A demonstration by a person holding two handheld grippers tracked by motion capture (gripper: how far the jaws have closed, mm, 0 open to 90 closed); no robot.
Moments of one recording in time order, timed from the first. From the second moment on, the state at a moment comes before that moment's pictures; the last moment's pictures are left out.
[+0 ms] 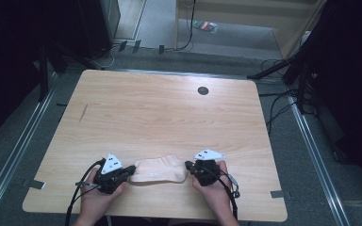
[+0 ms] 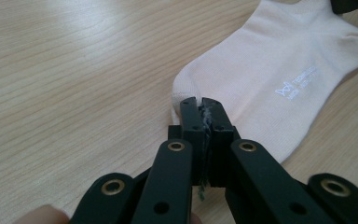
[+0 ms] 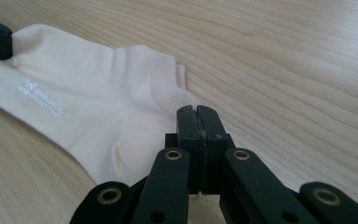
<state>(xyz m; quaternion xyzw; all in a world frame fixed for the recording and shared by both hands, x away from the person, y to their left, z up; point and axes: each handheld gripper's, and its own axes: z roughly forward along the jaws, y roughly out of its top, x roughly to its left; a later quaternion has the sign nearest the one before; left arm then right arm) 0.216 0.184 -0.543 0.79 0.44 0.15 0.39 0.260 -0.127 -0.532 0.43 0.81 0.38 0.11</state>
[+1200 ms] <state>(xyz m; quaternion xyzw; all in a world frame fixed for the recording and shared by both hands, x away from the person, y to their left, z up) 0.221 0.183 -0.549 0.78 0.43 0.19 0.41 0.246 -0.131 -0.539 0.44 0.80 0.39 0.10</state>
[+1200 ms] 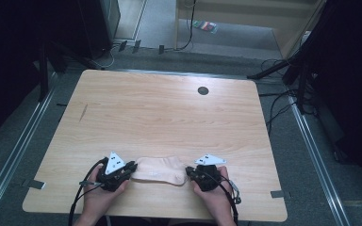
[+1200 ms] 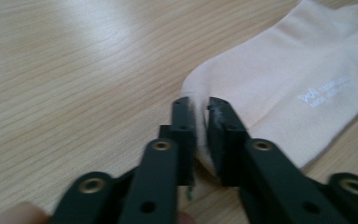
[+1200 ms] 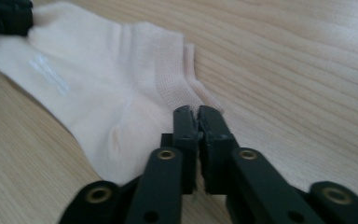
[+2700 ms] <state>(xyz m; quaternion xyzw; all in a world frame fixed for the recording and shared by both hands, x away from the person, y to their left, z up) 0.223 0.184 -0.550 0.77 0.43 0.12 0.46 0.235 -0.121 -0.533 0.43 0.79 0.43 0.09</state>
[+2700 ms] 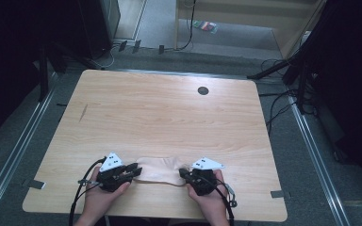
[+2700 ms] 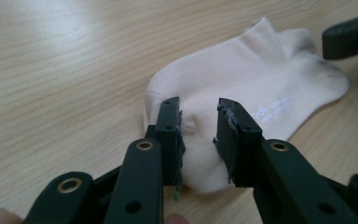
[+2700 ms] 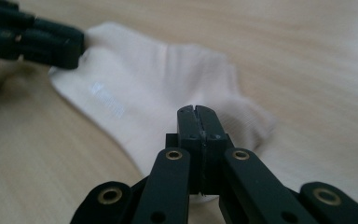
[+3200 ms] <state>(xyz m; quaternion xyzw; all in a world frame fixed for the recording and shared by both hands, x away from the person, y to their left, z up) 0.224 0.198 -0.543 0.74 0.44 0.14 0.49 0.246 -0.132 -0.534 0.44 0.77 0.44 0.12</state>
